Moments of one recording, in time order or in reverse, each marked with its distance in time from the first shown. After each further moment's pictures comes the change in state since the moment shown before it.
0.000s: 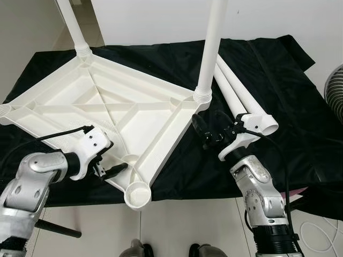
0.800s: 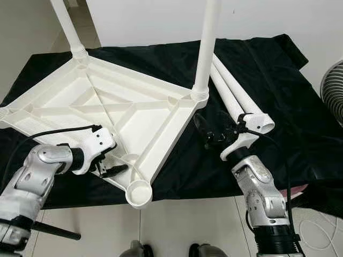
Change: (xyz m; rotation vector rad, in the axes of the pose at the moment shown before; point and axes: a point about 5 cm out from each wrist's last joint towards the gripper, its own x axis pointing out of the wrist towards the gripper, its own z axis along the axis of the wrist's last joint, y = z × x) left arm 0.009 0.020 -0.016 0.060 0.097 -0.131; right arm -0.001 -0.003 0.001 -0.007 -0.002 -0.025
